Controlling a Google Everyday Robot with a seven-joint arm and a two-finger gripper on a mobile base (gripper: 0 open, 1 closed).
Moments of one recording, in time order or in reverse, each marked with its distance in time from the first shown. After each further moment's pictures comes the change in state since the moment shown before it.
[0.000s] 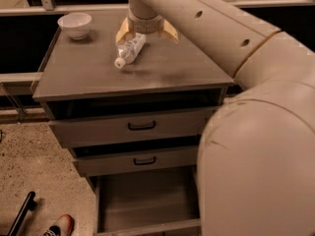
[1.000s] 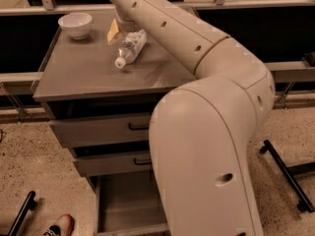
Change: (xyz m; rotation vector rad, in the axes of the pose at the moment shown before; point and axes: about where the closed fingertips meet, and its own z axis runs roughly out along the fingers) arm 0.062 -0.030 0.053 -0.037 0.107 -0.152
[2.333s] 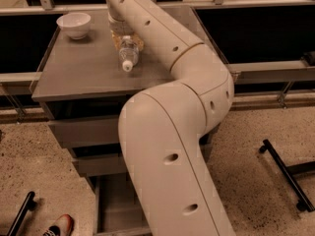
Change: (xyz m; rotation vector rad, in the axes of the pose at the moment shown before) arm -0.018 -0.028 0.021 0.033 -0.202 0.189
